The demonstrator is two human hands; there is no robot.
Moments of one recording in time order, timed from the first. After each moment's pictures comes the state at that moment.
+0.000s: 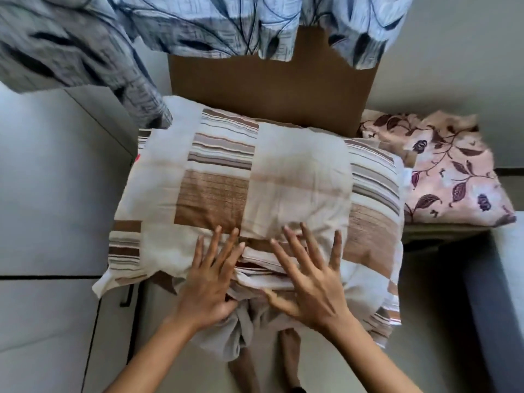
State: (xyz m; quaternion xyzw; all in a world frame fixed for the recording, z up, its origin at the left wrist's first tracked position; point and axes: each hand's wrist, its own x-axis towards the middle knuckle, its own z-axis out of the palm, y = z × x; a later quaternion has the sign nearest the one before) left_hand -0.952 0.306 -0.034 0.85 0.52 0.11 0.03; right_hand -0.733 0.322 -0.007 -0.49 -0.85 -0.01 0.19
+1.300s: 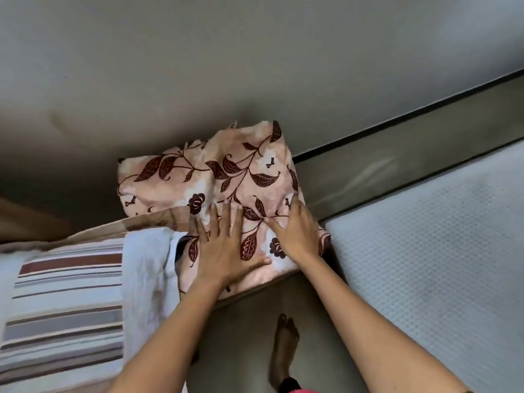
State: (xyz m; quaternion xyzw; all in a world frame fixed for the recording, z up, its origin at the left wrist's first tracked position) left_hand -0.466 0.546 -0.100 0.83 0.53 -0.12 0.14; right_hand -0.302 0.529 -0.100 -0.83 -0.47 0.29 0.10
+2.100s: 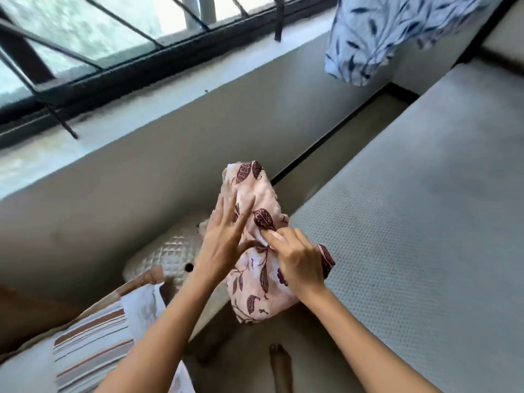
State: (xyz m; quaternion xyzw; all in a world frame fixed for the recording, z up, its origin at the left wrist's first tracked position) left_hand -0.384 0.520 0.111 0.95 0.24 0.17 0.12; right_hand -0.277 0.384 0.114 -0.78 -0.55 -0.11 0.27
